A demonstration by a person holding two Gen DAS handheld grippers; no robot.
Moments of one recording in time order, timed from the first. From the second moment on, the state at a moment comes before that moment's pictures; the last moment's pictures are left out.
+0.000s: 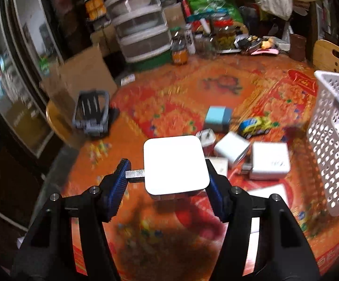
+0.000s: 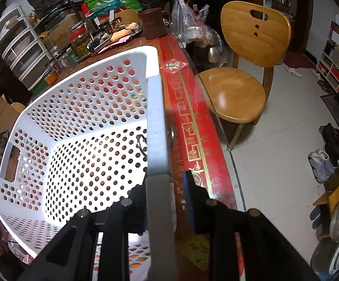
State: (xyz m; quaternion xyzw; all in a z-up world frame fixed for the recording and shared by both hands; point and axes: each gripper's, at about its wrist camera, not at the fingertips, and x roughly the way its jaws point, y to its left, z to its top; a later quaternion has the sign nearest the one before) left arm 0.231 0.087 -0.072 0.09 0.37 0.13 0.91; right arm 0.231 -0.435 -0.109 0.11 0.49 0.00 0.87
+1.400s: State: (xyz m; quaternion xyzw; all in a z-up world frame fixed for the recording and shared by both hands) left arm 0.316 -0.245 -0.085 0.40 0.45 -0.08 0.80; right arm 0.234 -0.437 -0.109 0.11 0.50 0.01 0.86
